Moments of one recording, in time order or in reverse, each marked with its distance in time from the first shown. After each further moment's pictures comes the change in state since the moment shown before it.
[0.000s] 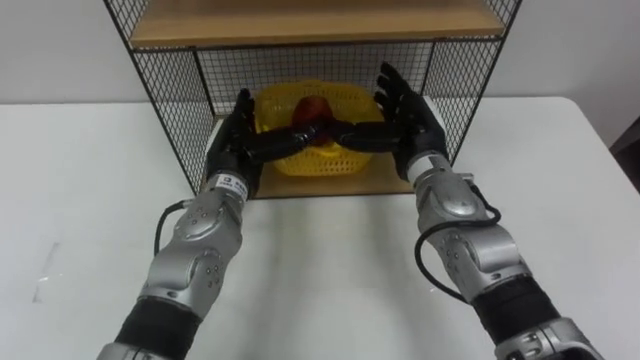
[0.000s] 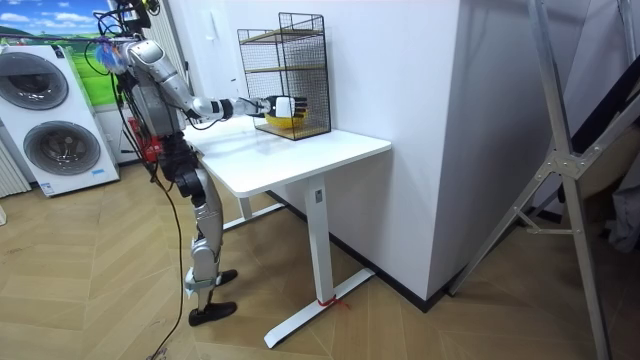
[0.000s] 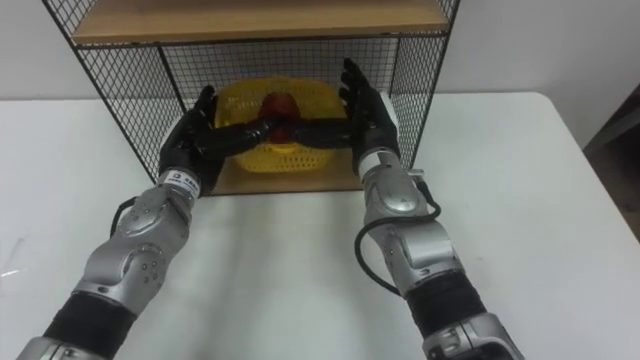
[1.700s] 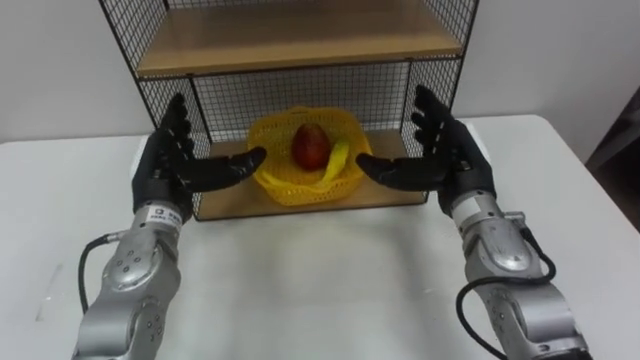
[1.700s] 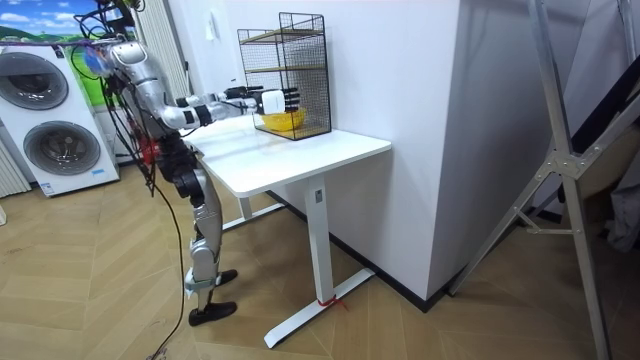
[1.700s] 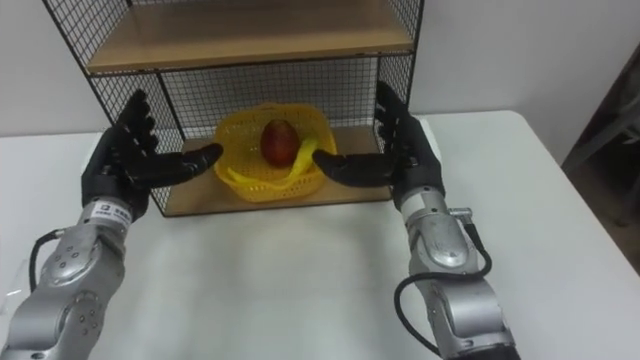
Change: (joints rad) left arm 0.315 0.083 0.154 -0.414 0.158 -0.004 -0.034; right arm 0.349 -0.061 -0.128 -0.371 -0.151 -0.035 0.098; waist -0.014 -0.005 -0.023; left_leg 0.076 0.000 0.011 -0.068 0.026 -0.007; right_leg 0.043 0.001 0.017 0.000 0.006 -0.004
